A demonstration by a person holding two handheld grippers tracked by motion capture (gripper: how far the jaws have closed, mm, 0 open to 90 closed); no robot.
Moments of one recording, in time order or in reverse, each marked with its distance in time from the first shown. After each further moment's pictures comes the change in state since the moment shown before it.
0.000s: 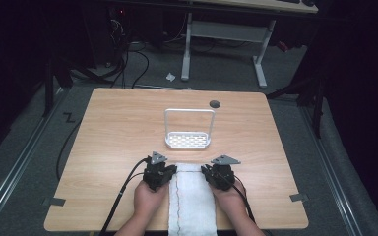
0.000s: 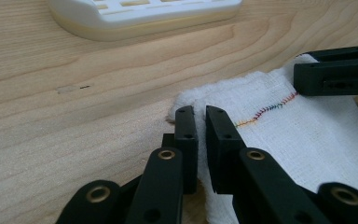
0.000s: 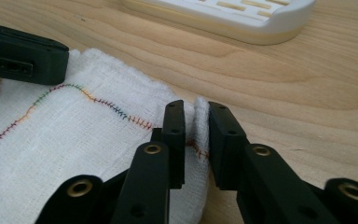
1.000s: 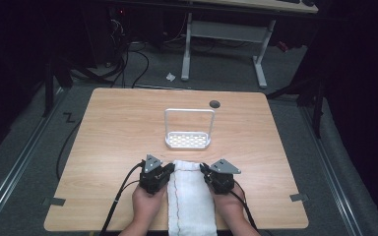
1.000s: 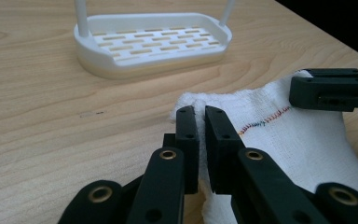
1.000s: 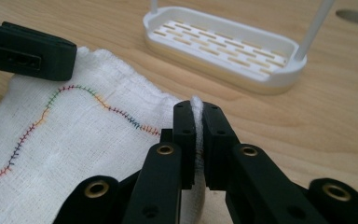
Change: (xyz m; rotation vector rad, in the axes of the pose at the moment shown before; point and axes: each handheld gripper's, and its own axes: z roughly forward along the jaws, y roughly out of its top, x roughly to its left) left arm -0.013 -0.005 -0.030 -0.185 0.028 -0.005; right arm 0.021 -0.001 -0.021 -0.180 -0.046 -0.143
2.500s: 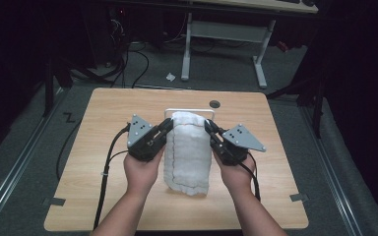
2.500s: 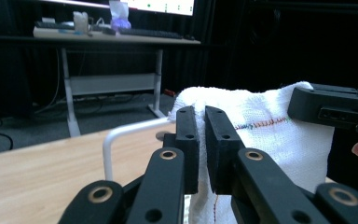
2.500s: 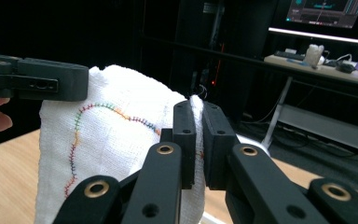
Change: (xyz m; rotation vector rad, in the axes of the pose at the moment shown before) left arm -0.023 0.137 -0.070 -0.367 -0.004 0.134; right arm -0.011 0.135 -0.069 -0.394 -0.039 -0.042
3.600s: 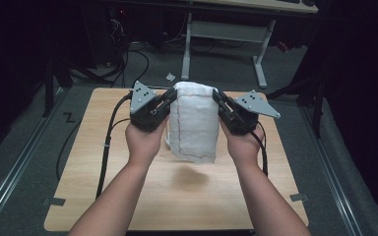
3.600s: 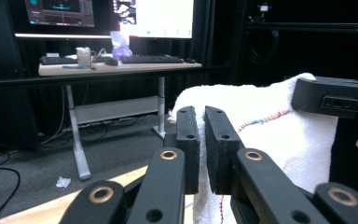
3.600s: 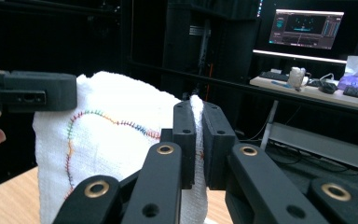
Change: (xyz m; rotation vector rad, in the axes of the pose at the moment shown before) left arm 0.014 0.060 0.033 -0.047 -0.001 0.062; right arm -0.039 0.060 0.024 -0.061 -0.037 0.039
